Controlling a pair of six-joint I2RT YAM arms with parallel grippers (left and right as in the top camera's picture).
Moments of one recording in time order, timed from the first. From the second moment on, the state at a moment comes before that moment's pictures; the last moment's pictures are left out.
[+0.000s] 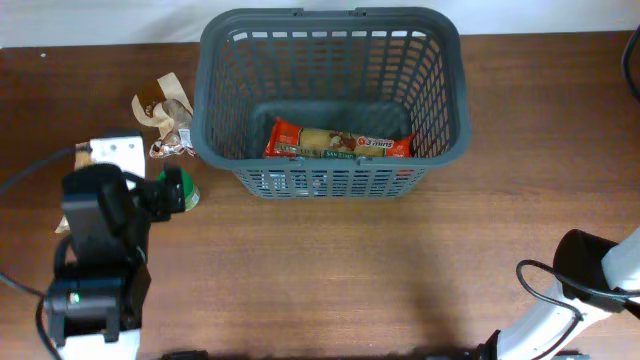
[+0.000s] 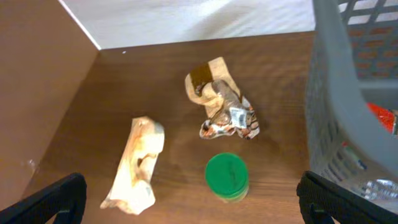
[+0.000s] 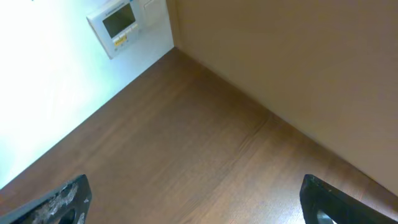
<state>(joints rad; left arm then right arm) 0.05 0.93 1.09 -0.72 -0.22 0.13 -0.38 2.00 2.99 -1.69 0.36 0.31</state>
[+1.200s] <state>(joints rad) 0.21 1.64 1.29 -0.84 0.02 -0.17 -0.38 2.00 2.99 -1.69 0.36 0.31</state>
